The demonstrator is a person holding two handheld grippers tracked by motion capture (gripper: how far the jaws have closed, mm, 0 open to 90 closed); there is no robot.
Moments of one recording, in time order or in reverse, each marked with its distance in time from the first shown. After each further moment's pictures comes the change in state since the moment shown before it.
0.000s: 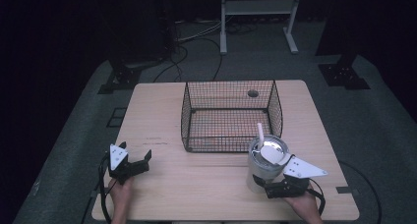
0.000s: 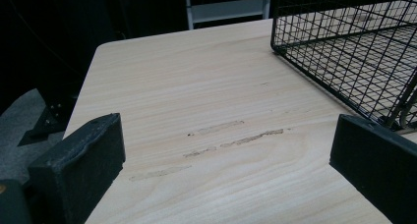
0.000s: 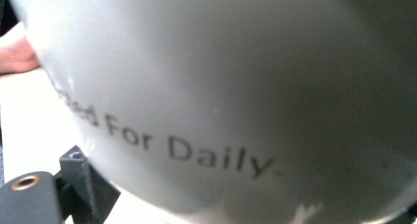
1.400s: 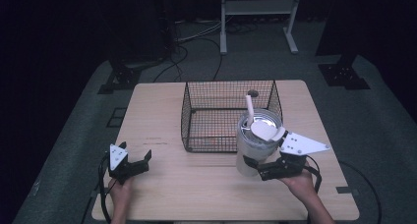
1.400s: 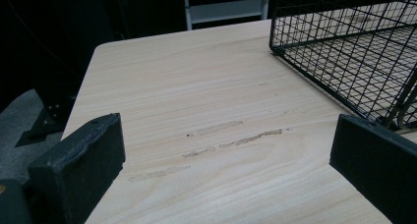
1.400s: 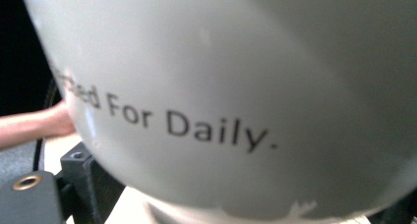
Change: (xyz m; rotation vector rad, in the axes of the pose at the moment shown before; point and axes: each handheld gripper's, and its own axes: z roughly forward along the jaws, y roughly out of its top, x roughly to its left) left arm 0.001 0.000 0.000 -0.002 -0.008 -0.003; right arm 0.001 0.095 0.004 -0.105 0.106 -0.040
